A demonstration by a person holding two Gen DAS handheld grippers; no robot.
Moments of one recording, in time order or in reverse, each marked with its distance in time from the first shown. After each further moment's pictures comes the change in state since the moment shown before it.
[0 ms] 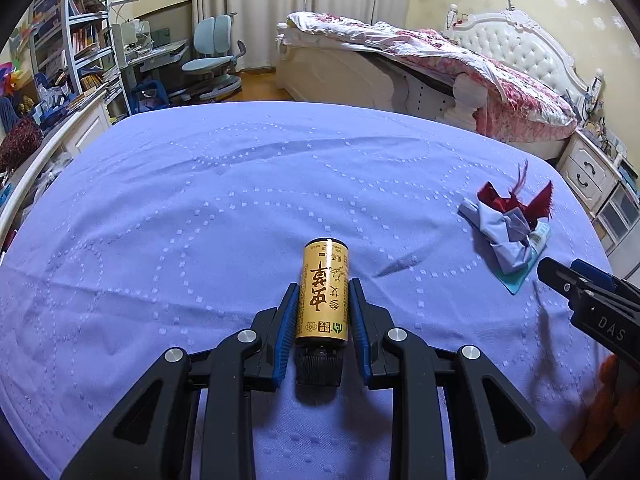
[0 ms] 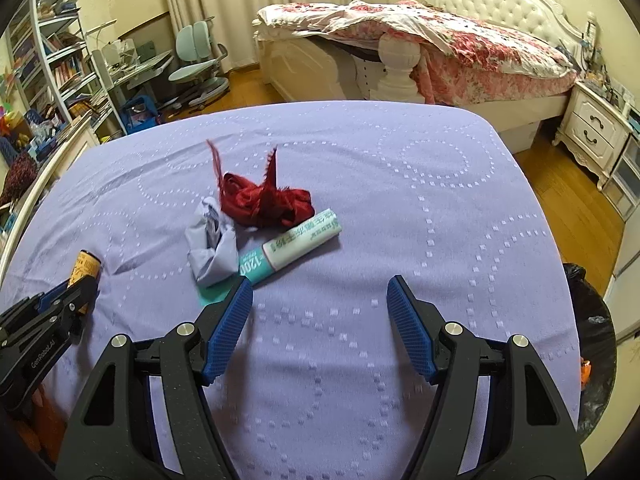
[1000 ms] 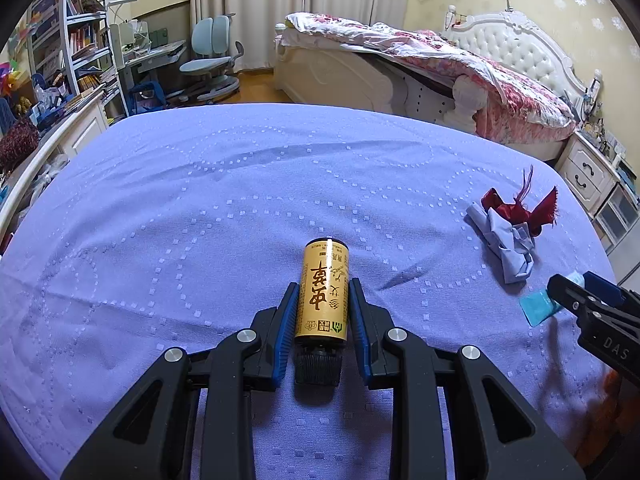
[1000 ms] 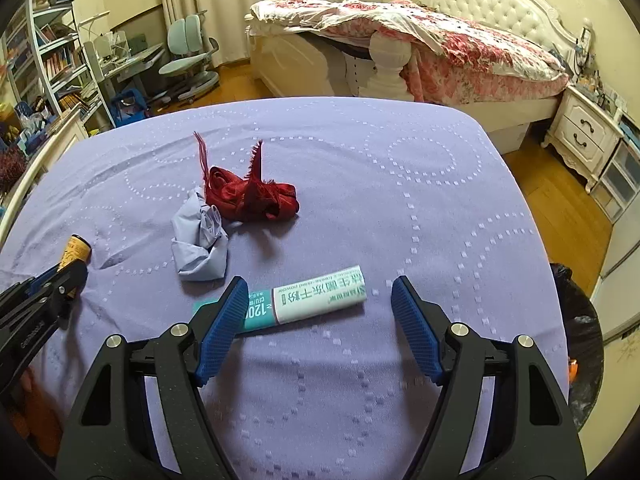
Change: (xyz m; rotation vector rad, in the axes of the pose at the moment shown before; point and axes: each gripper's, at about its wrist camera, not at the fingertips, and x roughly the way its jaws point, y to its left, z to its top) left arm 0.003 0.008 0.003 0.003 -0.004 -0.015; right arm -0.003 -0.010 -0.001 -0.012 0.017 -0.052
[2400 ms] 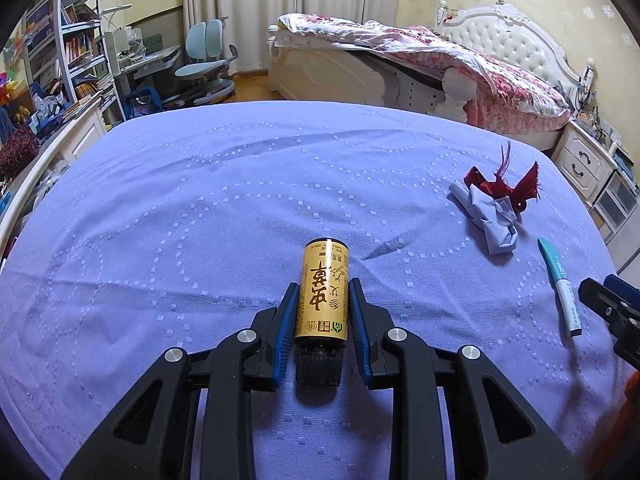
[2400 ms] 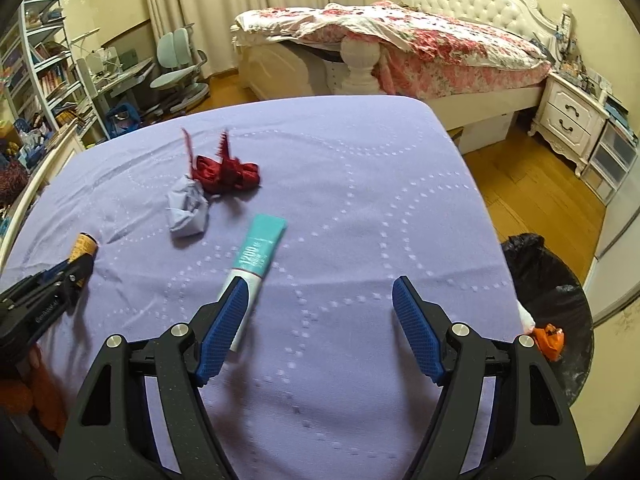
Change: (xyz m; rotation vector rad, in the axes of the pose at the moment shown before) left arm -0.011 -0.003 -0.015 0.033 -0.001 0.001; right arm -0.031 -0.025 -0.020 0.029 -0.025 0.012
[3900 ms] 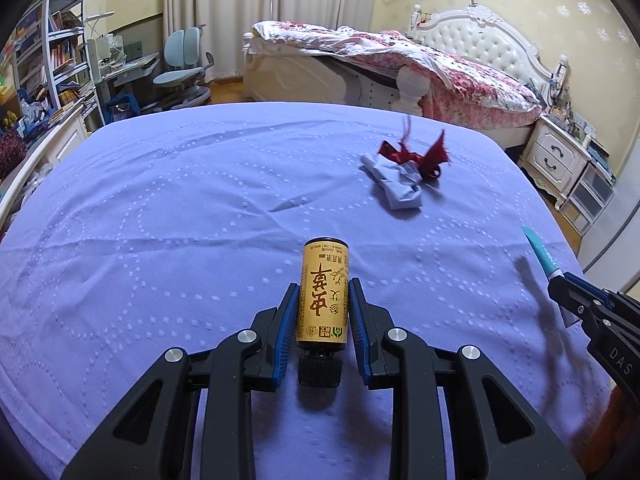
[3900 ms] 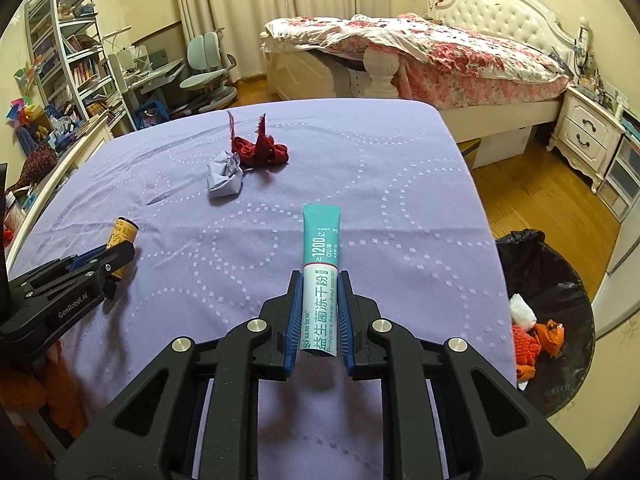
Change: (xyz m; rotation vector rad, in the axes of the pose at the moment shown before) left arm -0.037 -0.051 -0.033 0.040 -0.026 -0.082; right arm -0.043 -0.017 -0.041 -0.038 -0.044 0.060
